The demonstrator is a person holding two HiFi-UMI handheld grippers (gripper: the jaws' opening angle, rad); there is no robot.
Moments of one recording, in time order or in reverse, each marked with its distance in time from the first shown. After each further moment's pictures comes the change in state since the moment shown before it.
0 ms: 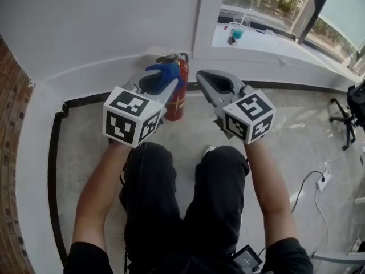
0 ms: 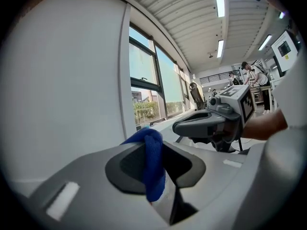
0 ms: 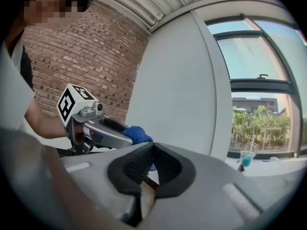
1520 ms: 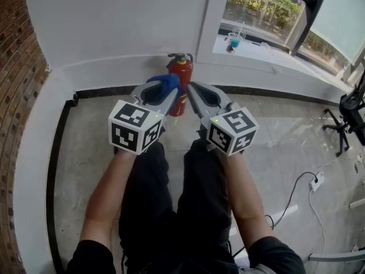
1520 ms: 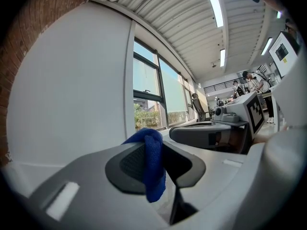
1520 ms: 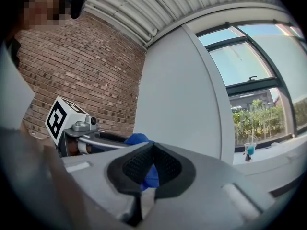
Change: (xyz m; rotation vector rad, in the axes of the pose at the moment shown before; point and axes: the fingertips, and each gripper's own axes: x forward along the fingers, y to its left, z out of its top) left arm -0.123 -0.072 0.007 -0.056 -0.114 0.081; right arm -0.068 0.124 0.038 0.122 -0.138 -0.020
